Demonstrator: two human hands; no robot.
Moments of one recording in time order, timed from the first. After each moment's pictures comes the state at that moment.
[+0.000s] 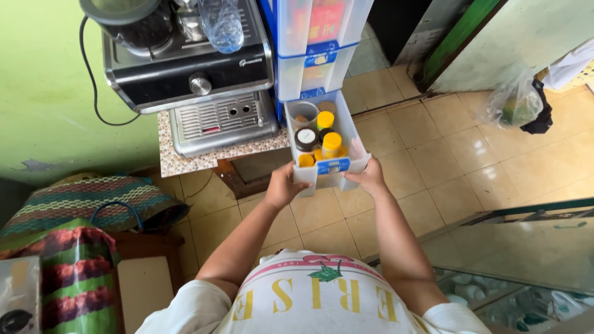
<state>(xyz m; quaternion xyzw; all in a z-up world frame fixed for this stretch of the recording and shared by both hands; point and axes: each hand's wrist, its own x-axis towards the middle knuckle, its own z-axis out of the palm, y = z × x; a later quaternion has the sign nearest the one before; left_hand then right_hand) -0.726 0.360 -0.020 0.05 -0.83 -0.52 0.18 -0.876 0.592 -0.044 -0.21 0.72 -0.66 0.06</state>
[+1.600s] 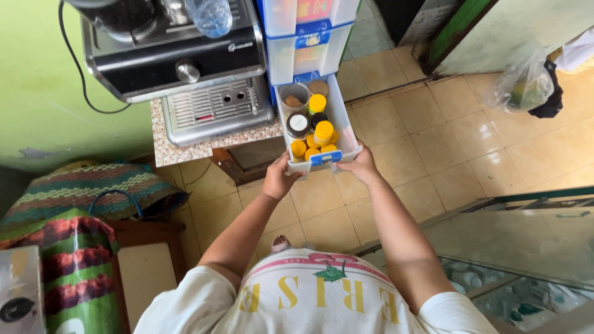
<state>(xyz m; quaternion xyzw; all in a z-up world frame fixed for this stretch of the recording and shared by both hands) -0.736 0.364 -0.068 0.05 -0.83 -0.50 0.25 -0.900 0.588 -0.099 -0.19 0.72 -0.66 0.09</state>
